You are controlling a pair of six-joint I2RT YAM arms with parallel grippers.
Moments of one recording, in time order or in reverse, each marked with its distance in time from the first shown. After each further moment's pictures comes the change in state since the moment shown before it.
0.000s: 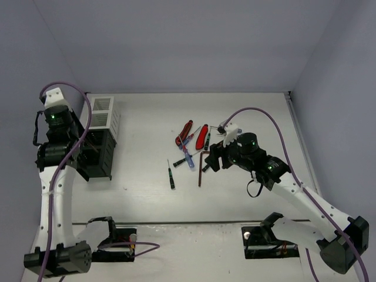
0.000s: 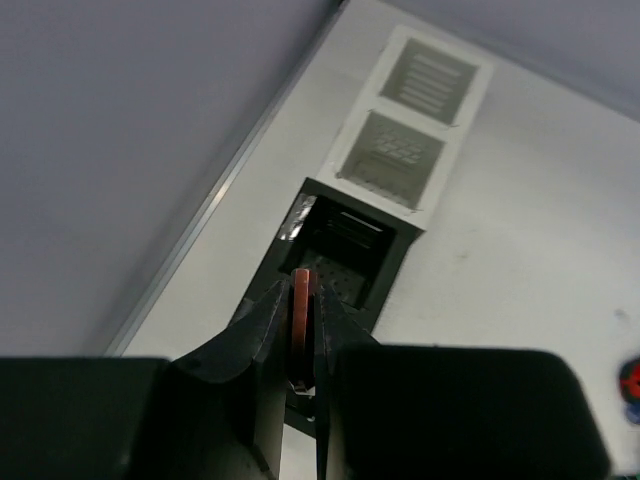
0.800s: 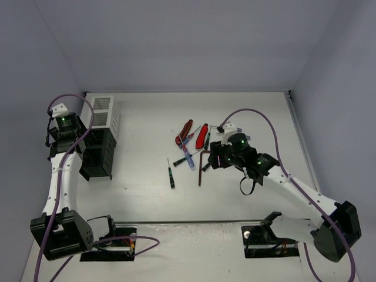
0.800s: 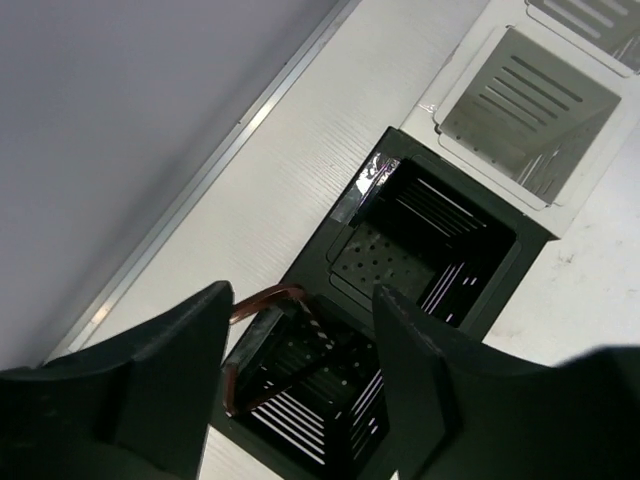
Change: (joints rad) left arm 0.110 0.145 -0.249 0.182 -0.048 -0.066; right arm 0.000 0.100 -0.039 0.004 0.158 0.135
